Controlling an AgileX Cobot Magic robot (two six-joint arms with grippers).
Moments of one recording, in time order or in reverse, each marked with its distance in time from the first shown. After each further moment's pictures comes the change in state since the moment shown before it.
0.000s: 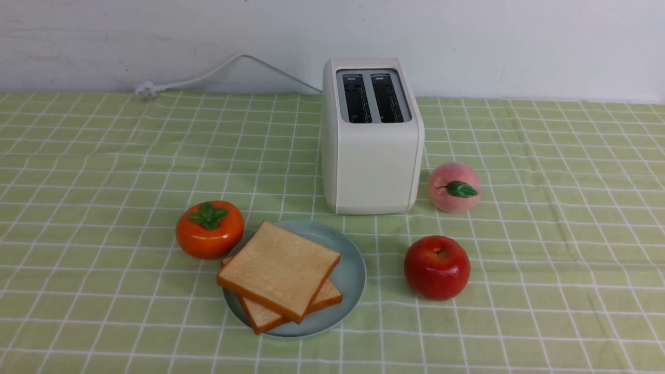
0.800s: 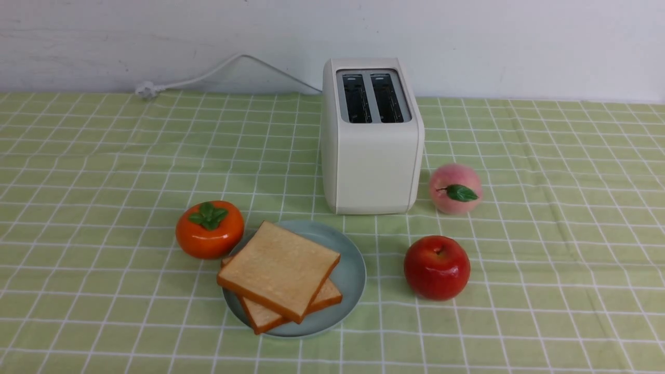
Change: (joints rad) right arm 0.000 0.000 0.000 0.000 0.000 0.000; left arm 0.000 0.000 0.000 0.000 0.000 0.000
